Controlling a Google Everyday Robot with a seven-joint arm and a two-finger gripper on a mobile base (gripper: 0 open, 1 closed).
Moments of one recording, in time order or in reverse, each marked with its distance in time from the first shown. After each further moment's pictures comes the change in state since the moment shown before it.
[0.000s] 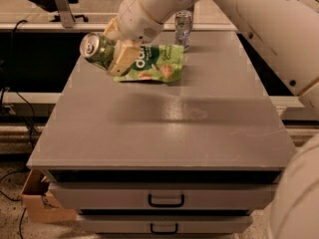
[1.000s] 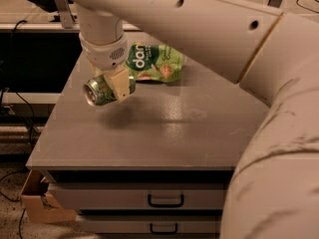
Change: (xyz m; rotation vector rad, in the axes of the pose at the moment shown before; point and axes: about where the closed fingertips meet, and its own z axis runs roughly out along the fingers) arm 0.022 0.049 0.053 -0.367 0.588 -0.303
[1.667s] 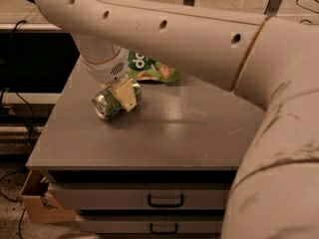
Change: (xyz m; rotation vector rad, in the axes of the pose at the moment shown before) arm 0.004 0.017 0.029 -0.080 0.145 -0.043
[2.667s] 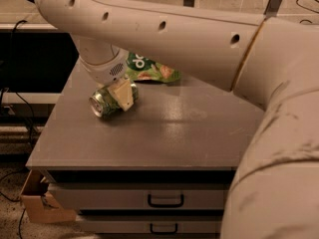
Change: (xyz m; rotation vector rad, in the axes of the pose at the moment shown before) arm 0.000 -0.003 0.002 0.013 0.000 -0.001
